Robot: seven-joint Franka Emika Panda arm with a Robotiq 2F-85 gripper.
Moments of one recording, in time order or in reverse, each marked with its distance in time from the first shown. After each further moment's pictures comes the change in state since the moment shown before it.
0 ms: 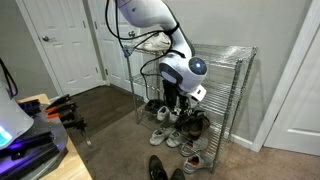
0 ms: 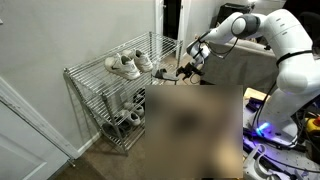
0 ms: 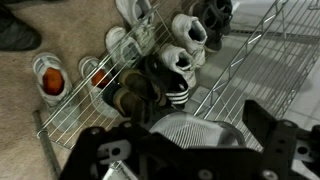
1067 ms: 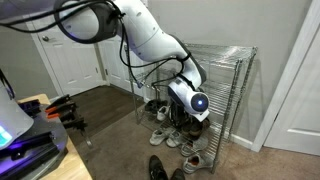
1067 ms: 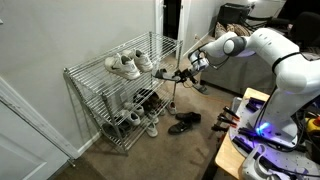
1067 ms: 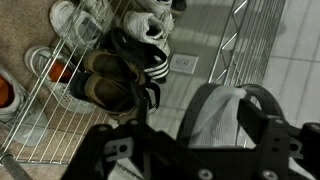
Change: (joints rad) arm -0.024 0.349 0.006 0.405 0.293 -0.128 -0.074
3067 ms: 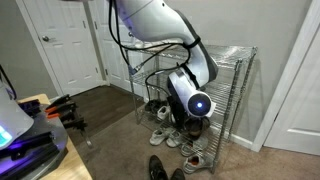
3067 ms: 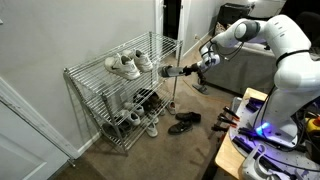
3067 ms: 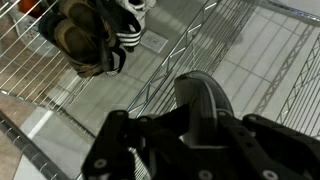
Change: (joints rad) arm -0.127 -0.261 -0.011 -0.331 0.184 -0.098 -0.575
